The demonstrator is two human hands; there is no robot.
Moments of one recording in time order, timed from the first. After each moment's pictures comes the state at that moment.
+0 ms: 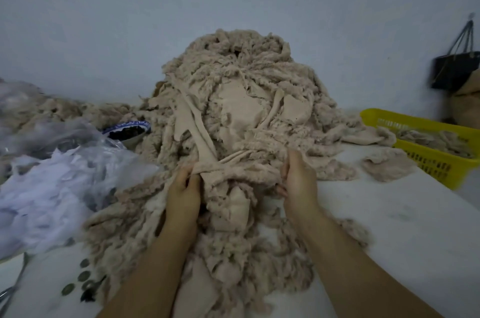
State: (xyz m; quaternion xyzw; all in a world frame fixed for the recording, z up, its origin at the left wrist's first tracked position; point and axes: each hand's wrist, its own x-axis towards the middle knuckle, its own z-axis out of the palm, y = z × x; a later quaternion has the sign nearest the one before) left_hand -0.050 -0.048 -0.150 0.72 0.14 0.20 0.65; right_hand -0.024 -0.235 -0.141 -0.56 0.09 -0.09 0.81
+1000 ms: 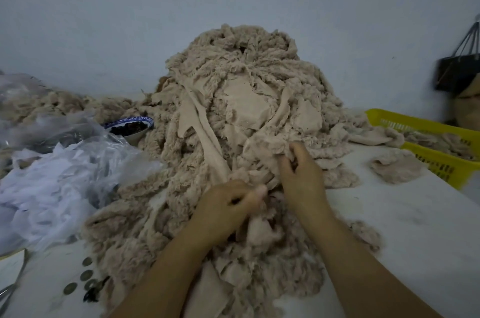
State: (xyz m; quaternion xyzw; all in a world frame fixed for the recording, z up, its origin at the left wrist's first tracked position) left_hand -0.075 -0.068 -0.143 0.86 -0.21 0.13 0.44; right_hand -0.027 -0.236 -0.142 -0.80 -0.10 -0.28 0.52
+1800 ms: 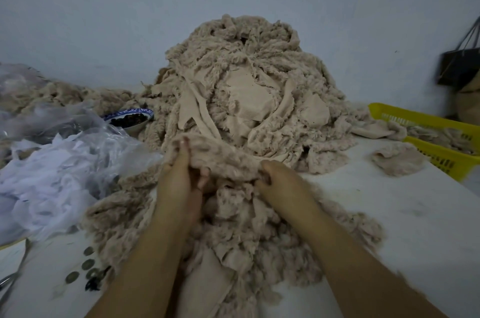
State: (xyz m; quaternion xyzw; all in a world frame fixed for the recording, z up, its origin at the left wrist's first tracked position) left_hand -0.067 -0.042 -0.123 0.45 0.06 0.20 0.87; right_hand -0.034 -0.221 -0.153 -0.92 -0.18 -0.13 0.32
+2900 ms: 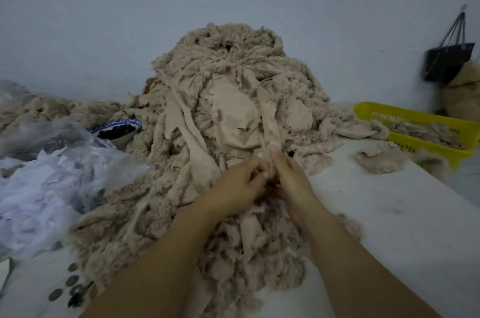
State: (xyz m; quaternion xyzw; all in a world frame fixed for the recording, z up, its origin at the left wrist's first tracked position) left_hand -0.037 -0.116 -0.120 0.90 -0.21 0.04 0.38; right_hand -0.010 -0.250 -0.155 -0.62 0.05 0.00 0.78
